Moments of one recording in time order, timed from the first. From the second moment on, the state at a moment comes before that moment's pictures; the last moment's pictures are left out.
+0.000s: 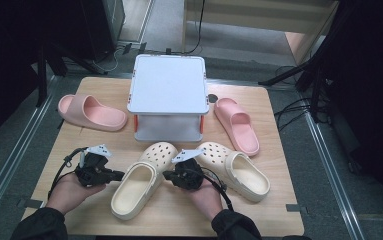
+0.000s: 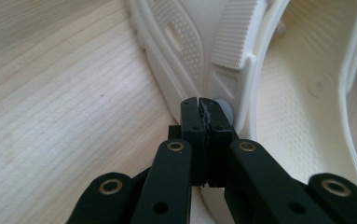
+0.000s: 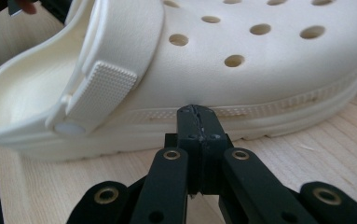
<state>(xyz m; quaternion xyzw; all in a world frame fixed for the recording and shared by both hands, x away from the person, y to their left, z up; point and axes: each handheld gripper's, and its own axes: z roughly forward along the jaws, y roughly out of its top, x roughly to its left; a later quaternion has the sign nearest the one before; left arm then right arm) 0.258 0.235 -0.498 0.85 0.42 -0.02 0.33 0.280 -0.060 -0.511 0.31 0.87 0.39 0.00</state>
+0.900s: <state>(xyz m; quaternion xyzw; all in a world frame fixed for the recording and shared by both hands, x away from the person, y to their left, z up) 0.251 0.227 -0.482 0.82 0.44 -0.01 0.36 0.309 -0.081 -0.494 0.30 0.86 0.40 -0.01</state>
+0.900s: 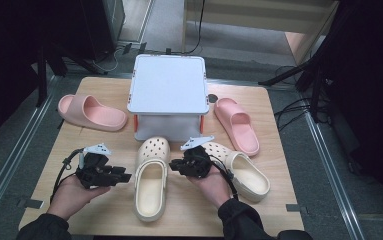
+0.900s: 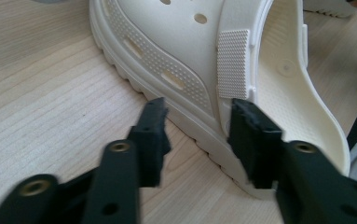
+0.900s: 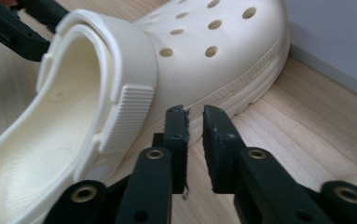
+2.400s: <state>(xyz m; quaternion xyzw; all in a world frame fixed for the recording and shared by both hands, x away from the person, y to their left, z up) 0.292 0.226 -0.473 0.84 0.39 -0.01 0.38 0.250 -0.232 -0.463 0.36 0.84 0.40 0.05</state>
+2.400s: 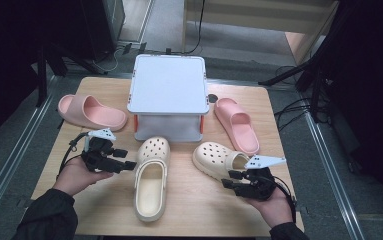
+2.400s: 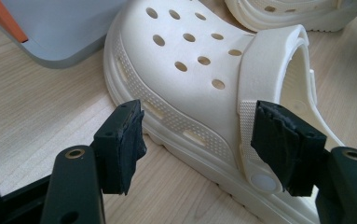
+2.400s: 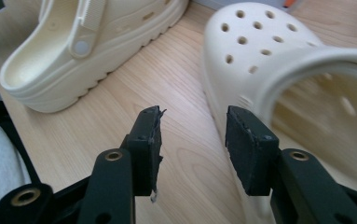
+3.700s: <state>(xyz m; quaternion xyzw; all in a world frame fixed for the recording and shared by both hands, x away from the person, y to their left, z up) 0.291 0.228 -0.474 0.83 0.40 -0.01 0.38 0.282 -0.230 -0.485 0.37 0.86 0.36 0.05</state>
